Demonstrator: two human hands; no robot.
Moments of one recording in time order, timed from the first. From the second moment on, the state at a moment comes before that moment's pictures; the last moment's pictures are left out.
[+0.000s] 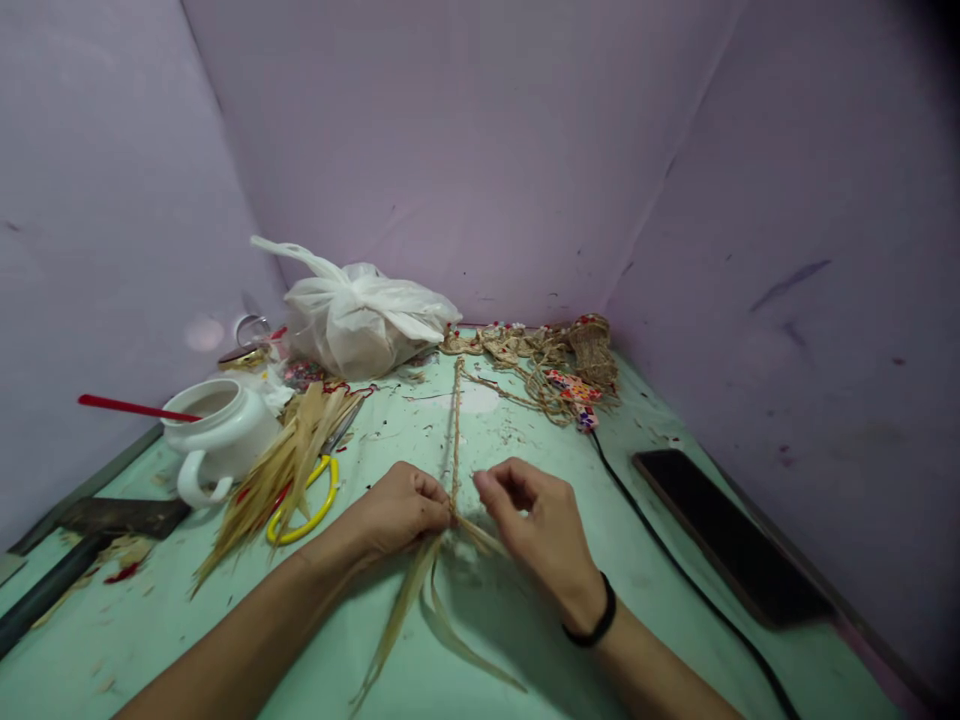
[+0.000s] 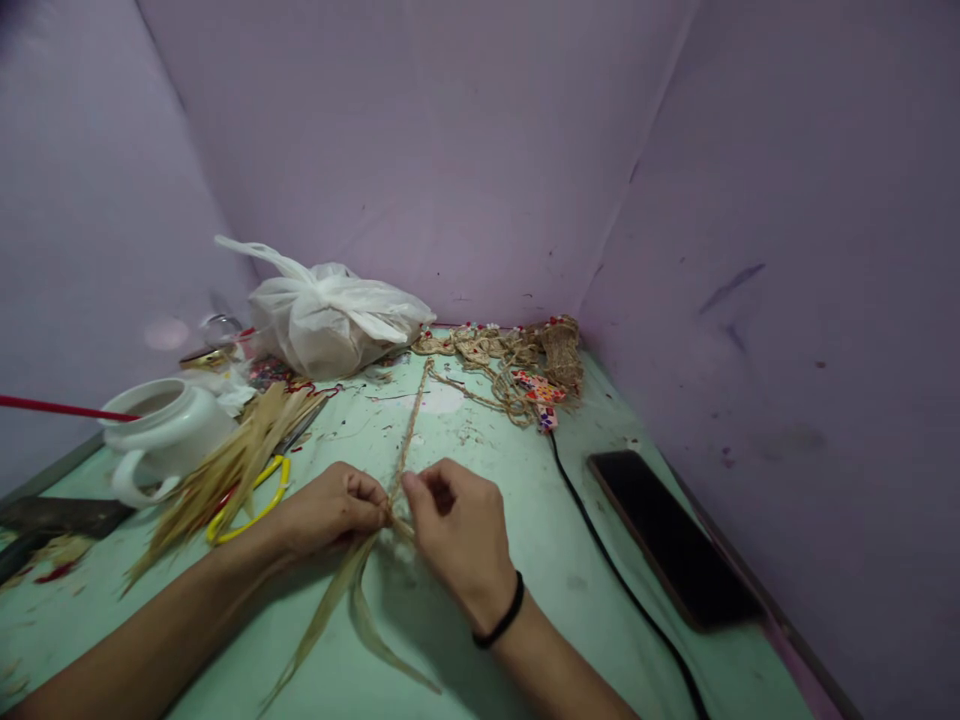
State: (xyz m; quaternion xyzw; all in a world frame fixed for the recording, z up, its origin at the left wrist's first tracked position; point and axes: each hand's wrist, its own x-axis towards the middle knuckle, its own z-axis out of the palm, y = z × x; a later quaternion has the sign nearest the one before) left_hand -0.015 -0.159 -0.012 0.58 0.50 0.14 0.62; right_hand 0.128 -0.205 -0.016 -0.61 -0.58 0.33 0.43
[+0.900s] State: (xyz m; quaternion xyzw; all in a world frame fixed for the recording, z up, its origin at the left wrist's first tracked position) left_hand 0.001 -0.218 0.001 0.82 0.55 -0.03 0.15; right_hand 0.112 -0.199 -0.039 -0.56 -0.36 0.61 0.43
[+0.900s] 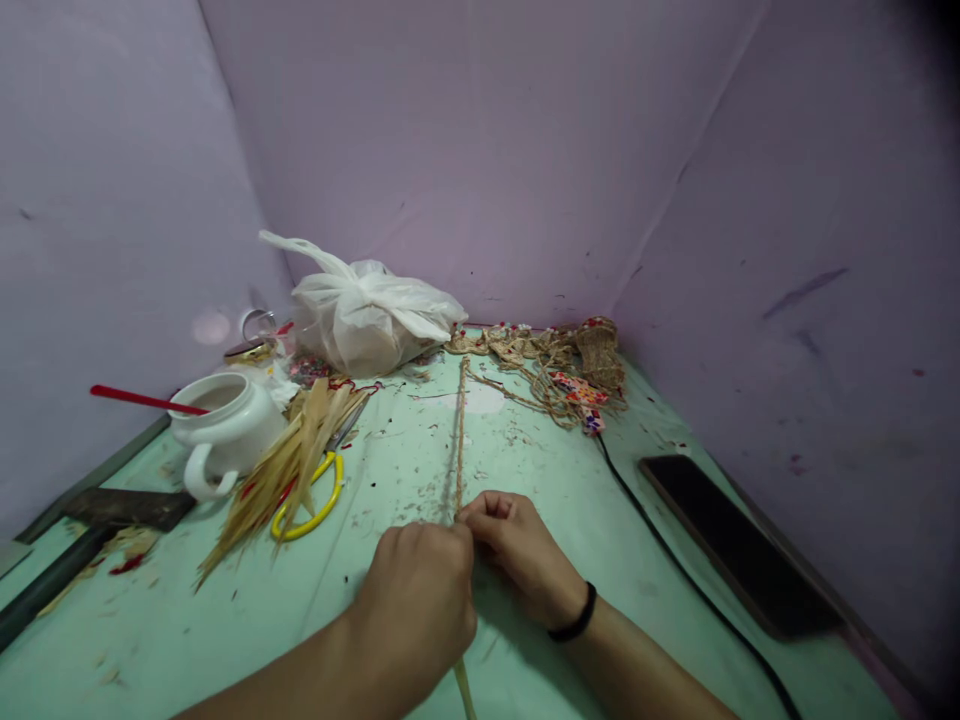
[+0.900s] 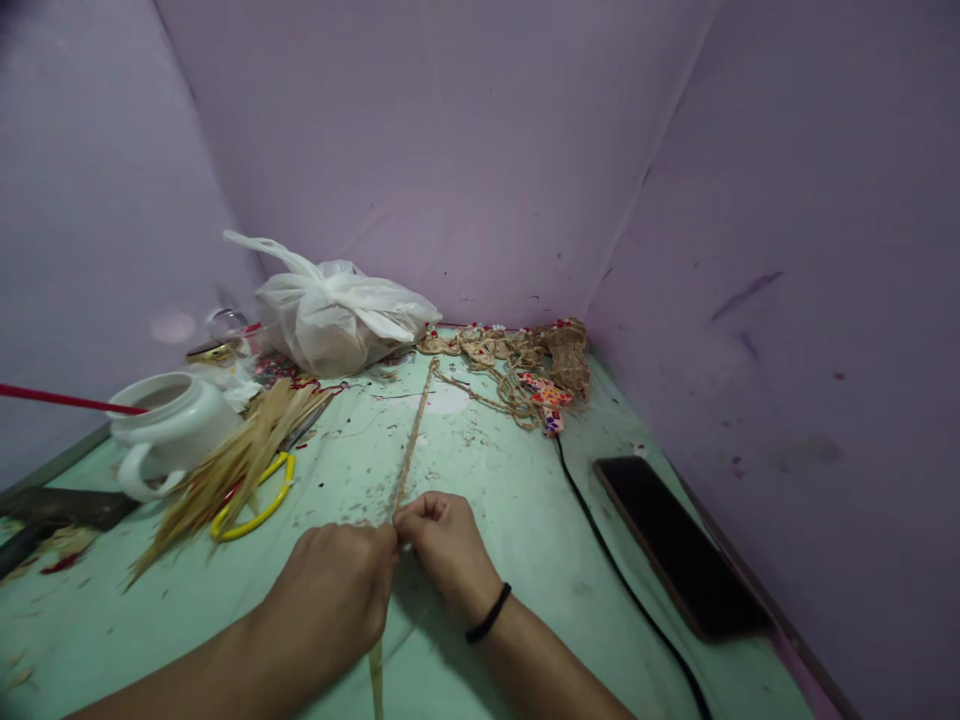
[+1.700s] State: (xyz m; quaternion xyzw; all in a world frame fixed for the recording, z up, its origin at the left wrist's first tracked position) left_hand -0.013 -0.168 -0.018 0.53 0.56 0.12 0.62; right_hand 0.124 -0.194 -0.046 -0.53 -0.57 0.53 0.35
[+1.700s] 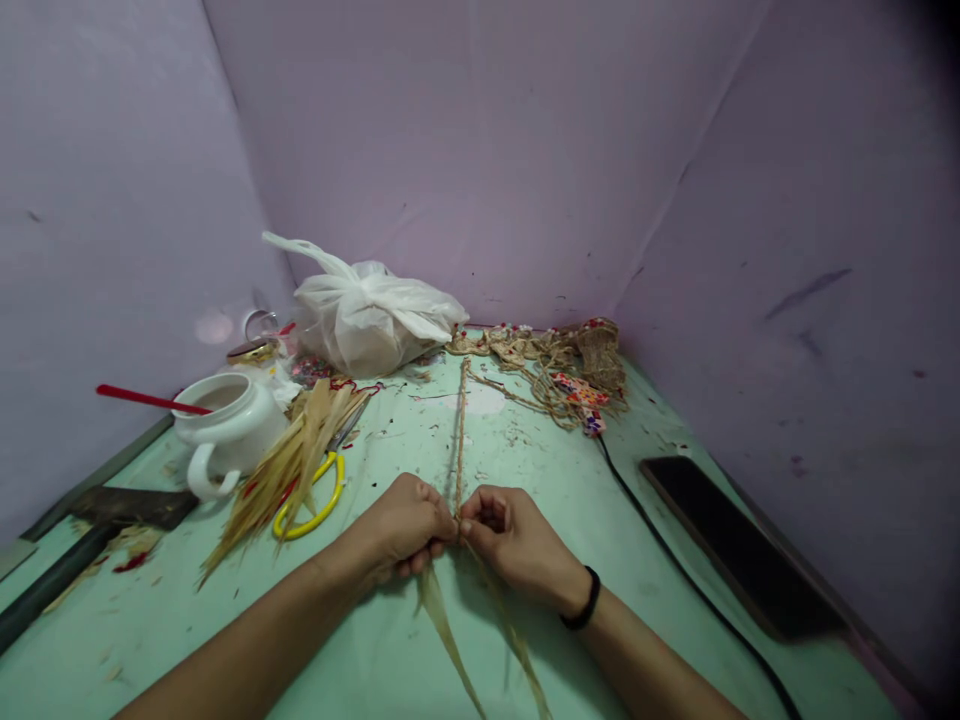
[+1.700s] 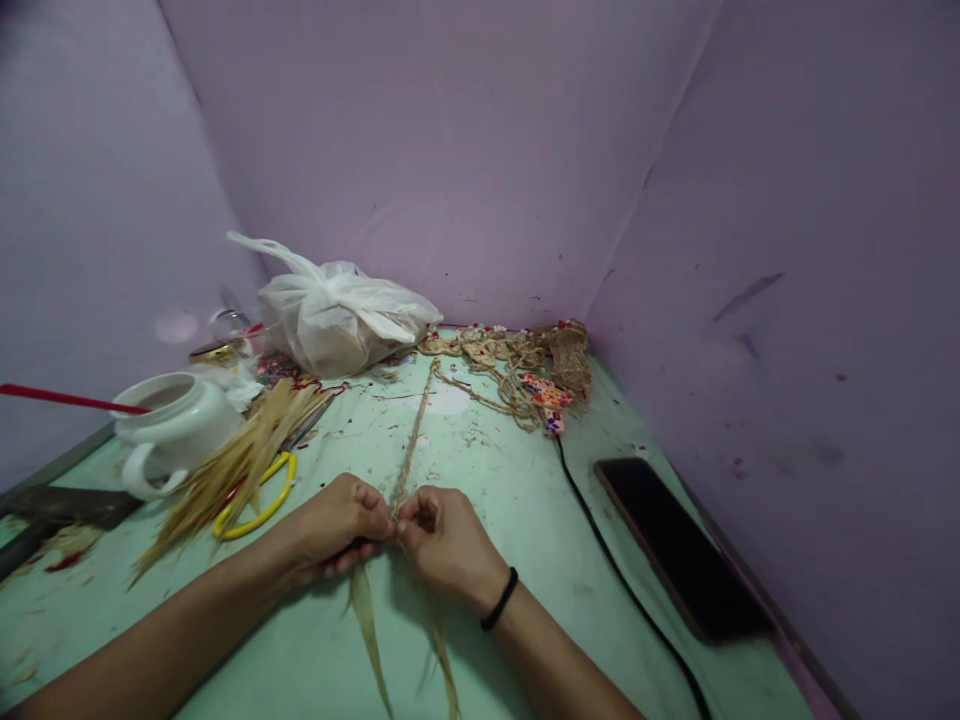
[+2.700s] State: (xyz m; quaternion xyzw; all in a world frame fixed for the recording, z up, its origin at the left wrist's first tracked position) left_hand -0.014 -0.167 -0.014 0.51 0.52 0.17 0.67; right_hand 0.131 -0.198 -0.014 -0.52 -0.37 0.68 0.36
